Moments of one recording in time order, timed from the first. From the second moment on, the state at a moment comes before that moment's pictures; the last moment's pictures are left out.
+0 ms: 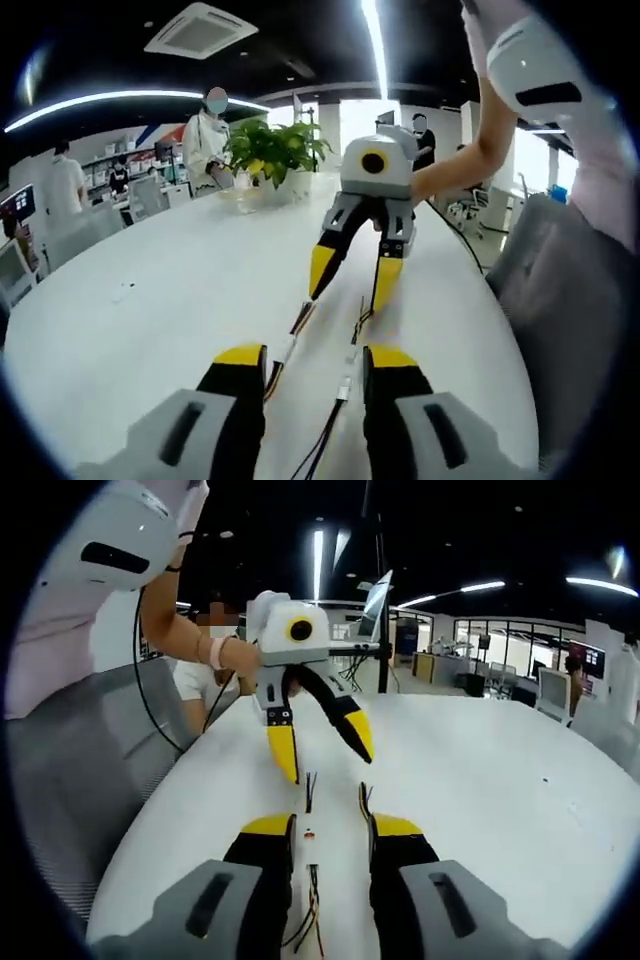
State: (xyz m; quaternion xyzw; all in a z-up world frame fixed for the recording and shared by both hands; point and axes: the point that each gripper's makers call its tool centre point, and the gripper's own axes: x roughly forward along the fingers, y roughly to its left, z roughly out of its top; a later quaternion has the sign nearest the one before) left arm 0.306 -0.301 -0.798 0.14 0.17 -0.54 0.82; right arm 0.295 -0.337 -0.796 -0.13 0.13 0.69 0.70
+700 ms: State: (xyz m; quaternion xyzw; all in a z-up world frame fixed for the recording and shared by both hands) left arm 0.287 -0.305 -0.833 0.12 0.19 -0.55 0.80; right arm 0.285 -0.345 -0.831 -0.11 0.16 0.67 0.71
